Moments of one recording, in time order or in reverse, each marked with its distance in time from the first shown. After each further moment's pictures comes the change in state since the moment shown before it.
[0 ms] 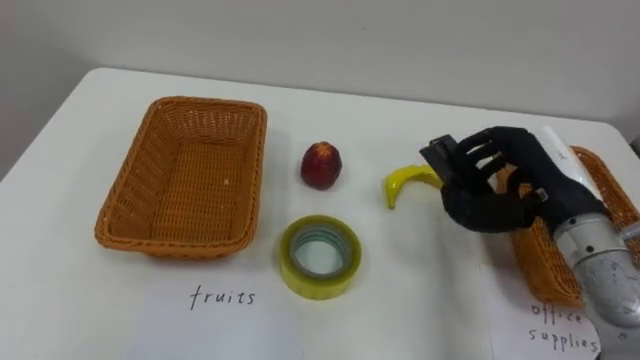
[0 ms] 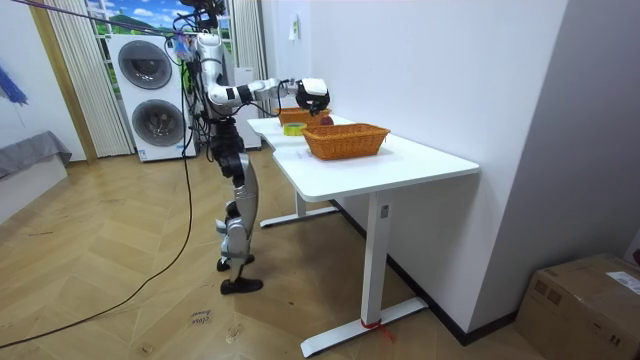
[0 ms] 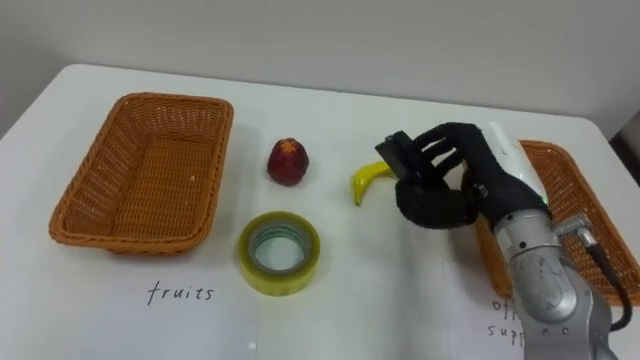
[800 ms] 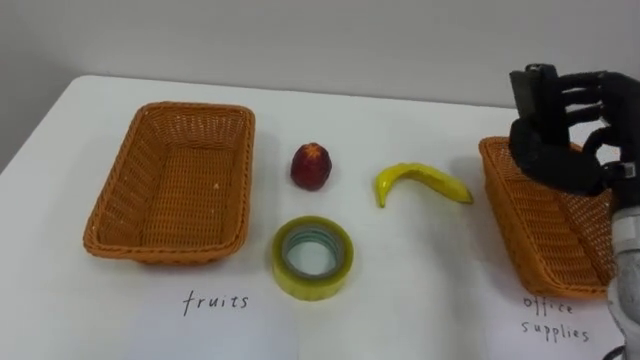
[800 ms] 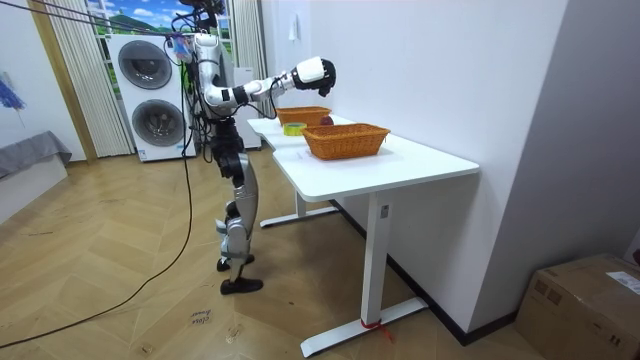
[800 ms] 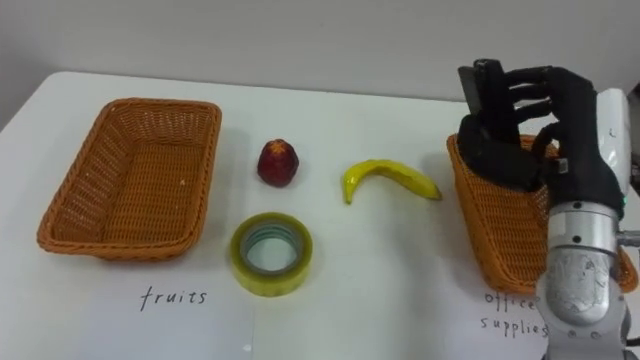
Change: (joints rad) left arm 0.003 -0.038 0.079 0.036 0.000 -0.021 -0.004; right arm 0.003 -0.004 -0.091 0.037 0.152 -0.080 -0.344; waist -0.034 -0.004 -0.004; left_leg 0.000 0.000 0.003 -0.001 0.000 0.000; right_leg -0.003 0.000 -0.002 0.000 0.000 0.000
